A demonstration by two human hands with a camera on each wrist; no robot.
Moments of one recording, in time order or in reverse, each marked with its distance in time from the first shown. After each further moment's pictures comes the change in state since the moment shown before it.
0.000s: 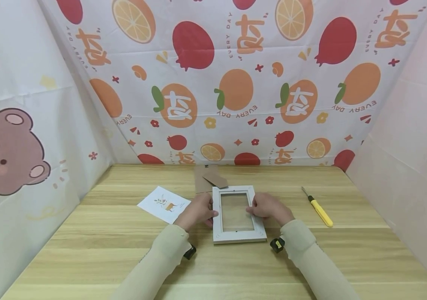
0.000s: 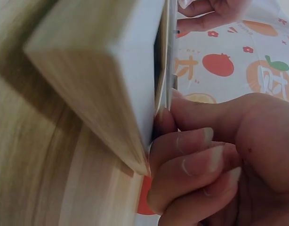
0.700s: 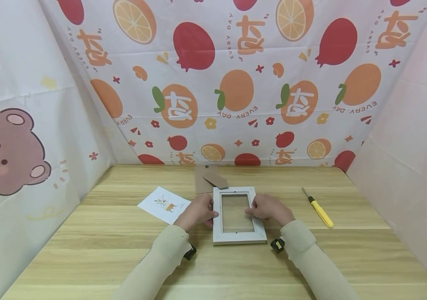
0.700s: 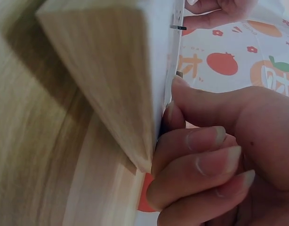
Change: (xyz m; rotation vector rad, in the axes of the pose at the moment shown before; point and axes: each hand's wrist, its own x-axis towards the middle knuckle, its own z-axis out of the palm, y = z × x) left_hand -0.002 -0.001 0.000 0.006 0.005 0.001; right_hand 0.003 0.001 0.002 -0.040 -0.018 -0.002
